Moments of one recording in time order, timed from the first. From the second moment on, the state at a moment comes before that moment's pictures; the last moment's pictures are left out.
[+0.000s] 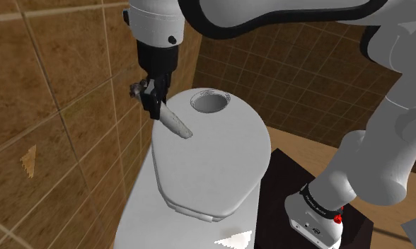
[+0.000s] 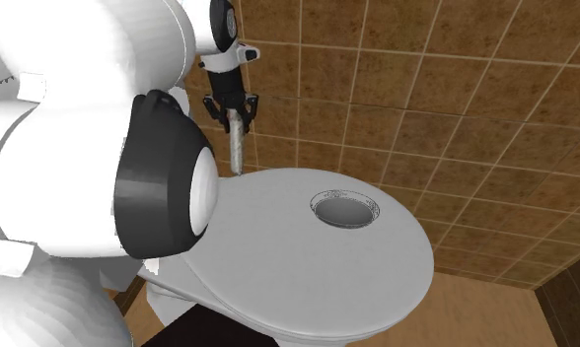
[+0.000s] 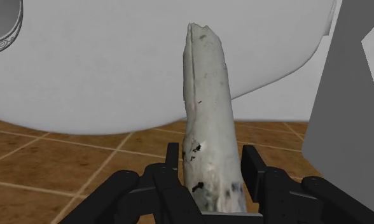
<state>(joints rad) 0.36 0.21 0.47 -1.61 -0.16 1.74 0.13</state>
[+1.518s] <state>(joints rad) 0.06 -0.06 0.21 -1.90 -0.07 1.83 -0.43</state>
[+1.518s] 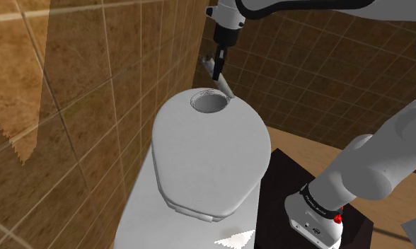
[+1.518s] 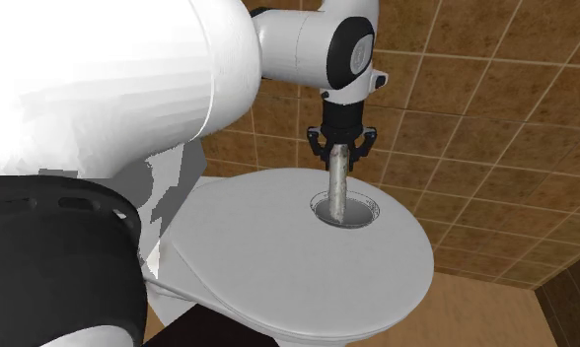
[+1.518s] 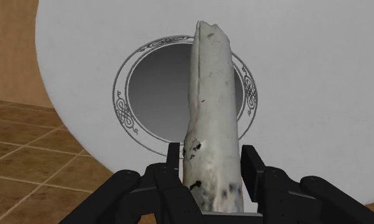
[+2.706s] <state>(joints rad) 0.05 -0.04 0.20 -2.08 -0.08 2.04 -0.44</state>
